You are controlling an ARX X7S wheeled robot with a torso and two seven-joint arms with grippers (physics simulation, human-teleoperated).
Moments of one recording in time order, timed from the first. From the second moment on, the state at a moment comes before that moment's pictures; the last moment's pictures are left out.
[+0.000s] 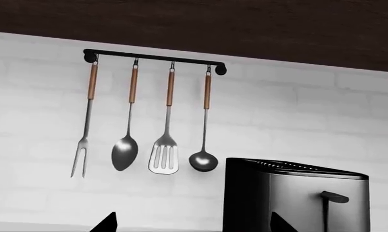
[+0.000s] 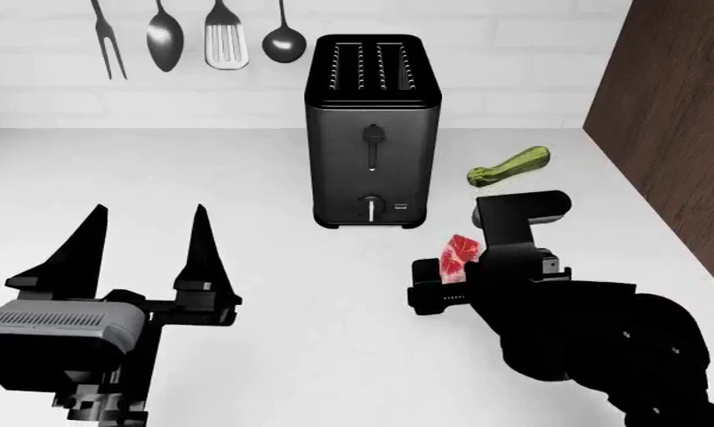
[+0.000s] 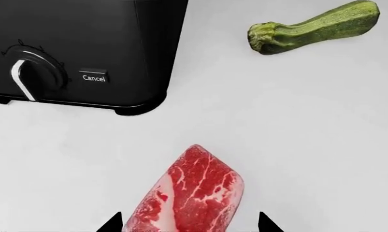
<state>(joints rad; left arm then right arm) -0.05 -0.34 0.06 0.59 -0.39 -0.10 -0.21 0.77 0.41 -0.31 -0.16 1.25 1.23 0.86</state>
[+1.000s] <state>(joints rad) -0.07 -0.36 0.06 0.53 -0.41 -0.06 -0.20 0.79 0.40 -0.35 -0.12 1.19 1.13 0.80</state>
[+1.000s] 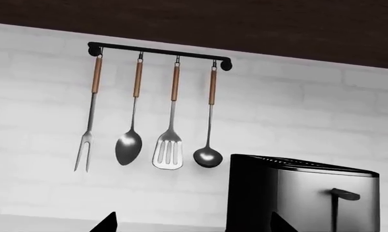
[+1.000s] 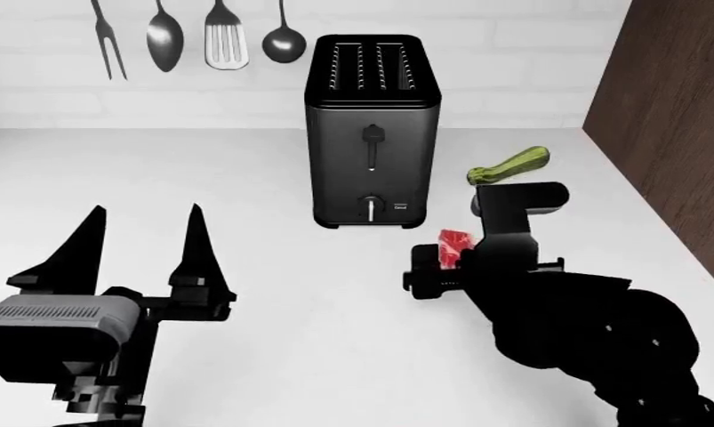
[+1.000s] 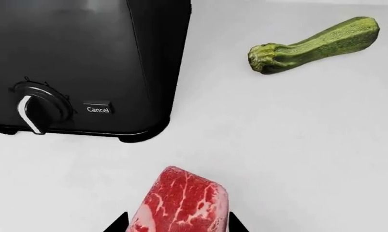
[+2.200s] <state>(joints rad) -0.02 -0.43 0.01 0.75 -0.46 -0.16 -0.30 1.12 0.52 -0.16 -0.70 1.85 1.14 1.17</state>
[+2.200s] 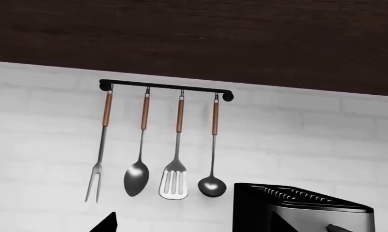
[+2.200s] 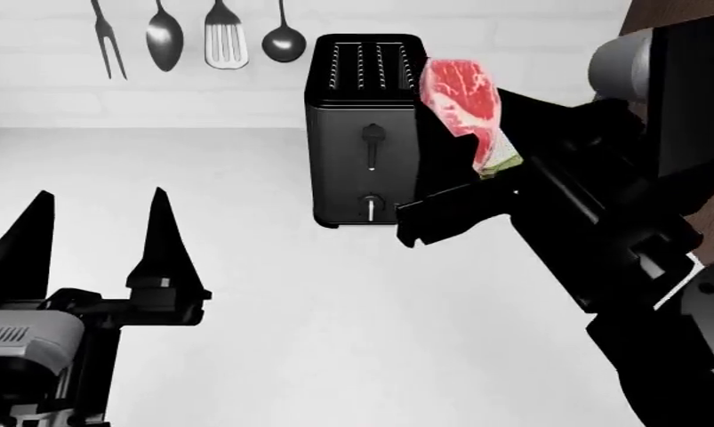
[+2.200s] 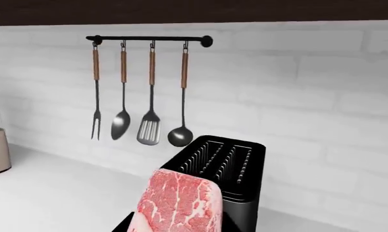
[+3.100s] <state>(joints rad) -0.03 -0.44 0.00 0.74 -0.48 -0.14 -0.30 1.46 0.47 -0.29 -0.55 1.92 1.14 1.20</state>
